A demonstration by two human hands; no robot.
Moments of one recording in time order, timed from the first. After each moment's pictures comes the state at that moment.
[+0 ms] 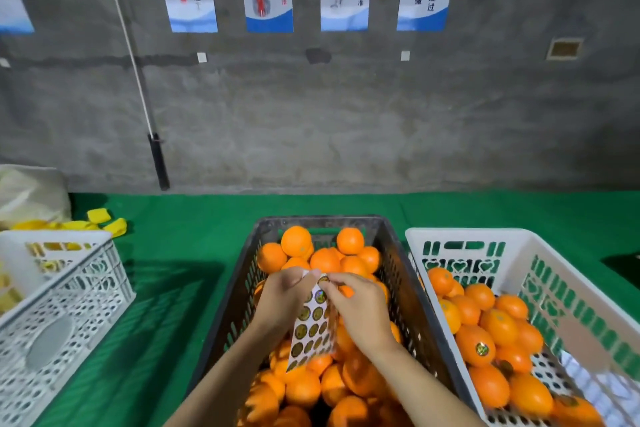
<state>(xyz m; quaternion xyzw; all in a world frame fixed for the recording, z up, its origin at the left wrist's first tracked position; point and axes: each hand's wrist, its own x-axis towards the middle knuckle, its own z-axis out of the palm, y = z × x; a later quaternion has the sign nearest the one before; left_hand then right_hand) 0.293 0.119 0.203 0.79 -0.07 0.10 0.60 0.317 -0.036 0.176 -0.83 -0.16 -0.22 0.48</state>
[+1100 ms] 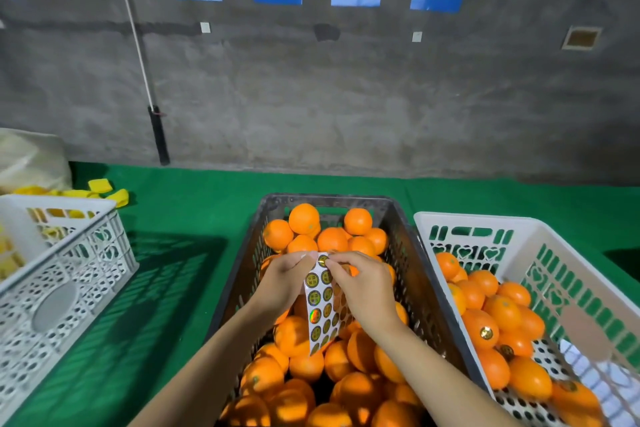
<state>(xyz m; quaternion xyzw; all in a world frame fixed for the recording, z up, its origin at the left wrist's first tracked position) 0.289 0.136 0.192 0.75 -0.07 0.00 0.66 0.311 -0.027 0.177 -0.82 -0.19 -0.22 0.49</state>
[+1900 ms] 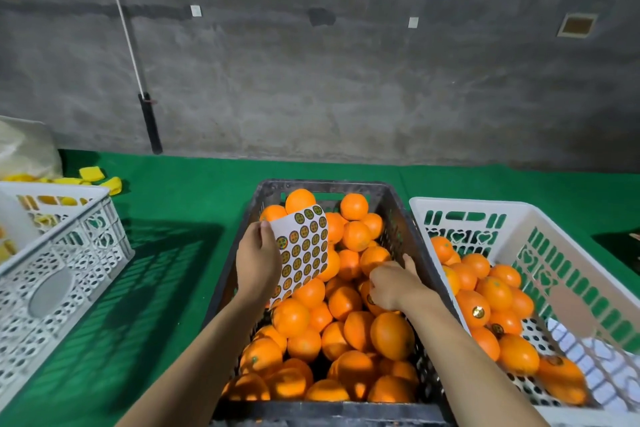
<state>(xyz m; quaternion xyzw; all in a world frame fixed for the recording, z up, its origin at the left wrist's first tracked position) 0.293 0.142 0.189 0.77 0.16 0.29 0.55 0.336 -0.084 0.174 -0.98 -0.15 0.13 -0.01</state>
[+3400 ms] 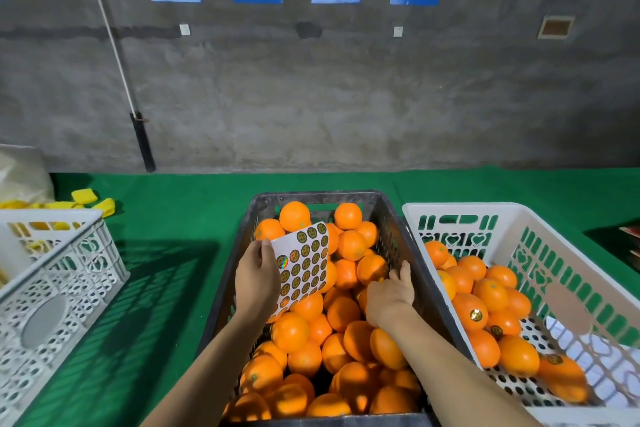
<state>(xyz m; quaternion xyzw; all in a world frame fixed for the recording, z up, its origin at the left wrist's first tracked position) 0.289 0.139 0.185 0.78 0.14 0.25 0.56 0.334 -0.065 0.156 -0.97 -0.04 0.16 -0.18</state>
